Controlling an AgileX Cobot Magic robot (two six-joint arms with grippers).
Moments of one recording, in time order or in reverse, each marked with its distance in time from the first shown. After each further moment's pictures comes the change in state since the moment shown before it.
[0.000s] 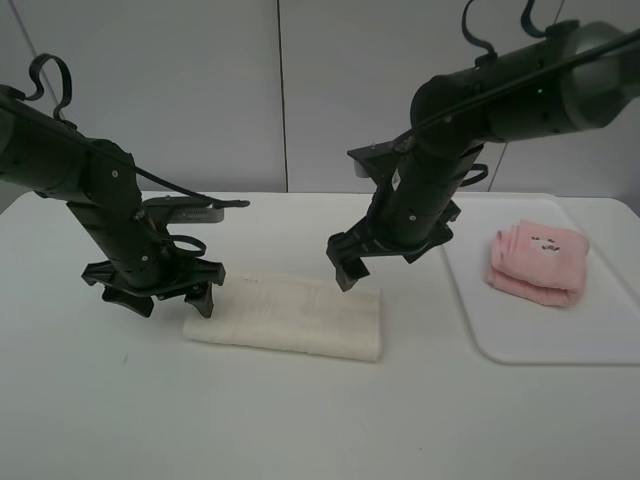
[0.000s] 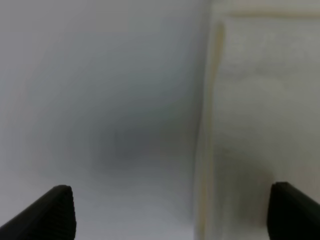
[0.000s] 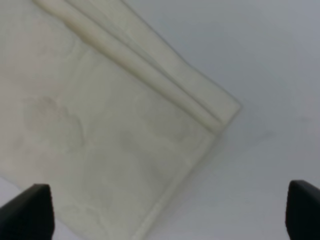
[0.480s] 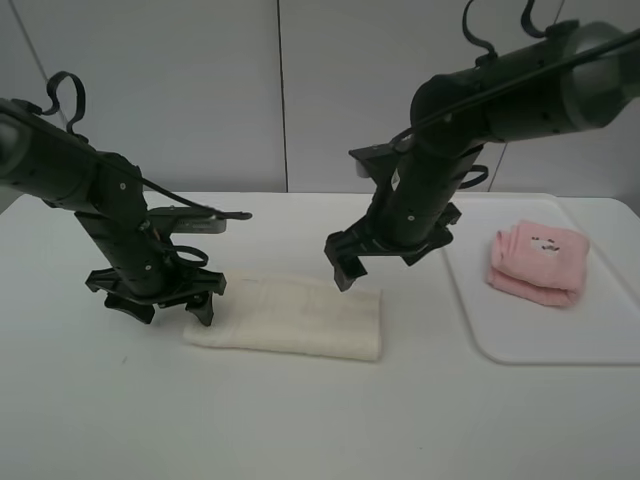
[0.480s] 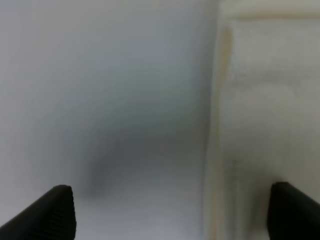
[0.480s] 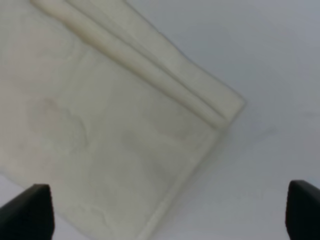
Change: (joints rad) left arm 0.000 0.043 0.000 0.013 -0.017 0.003; right arm 0.000 0.000 0.000 0.012 0.003 0.039
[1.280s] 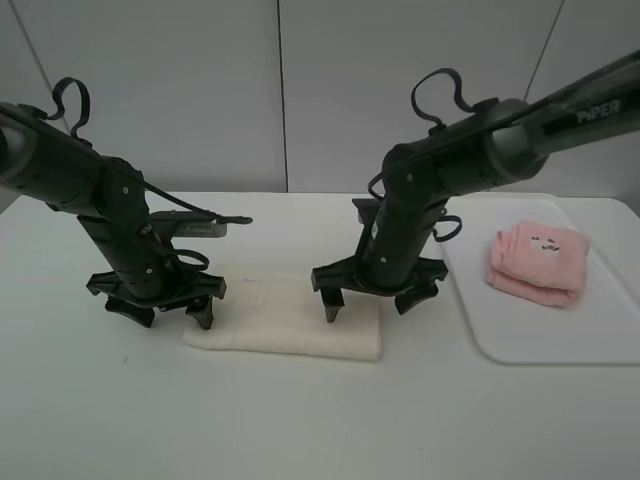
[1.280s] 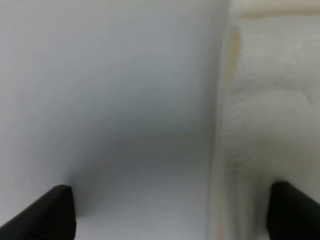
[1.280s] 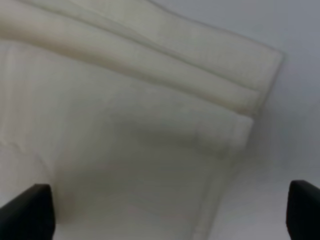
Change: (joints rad) left arm 0.000 0.014 0.000 0.002 -0.001 0.003; right arm -0.002 0.179 0.000 0.055 -0.071 0.232
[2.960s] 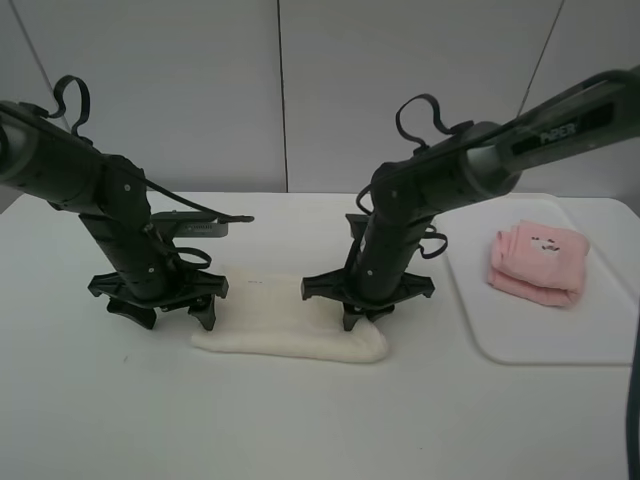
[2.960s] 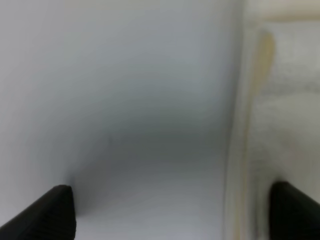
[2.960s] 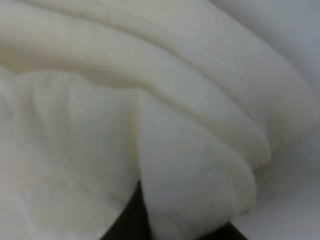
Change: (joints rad) left arm 0.000 0.000 -0.019 -0.022 0.041 0.002; right arm 0.002 0.072 -0.020 0.041 -0.014 0.010
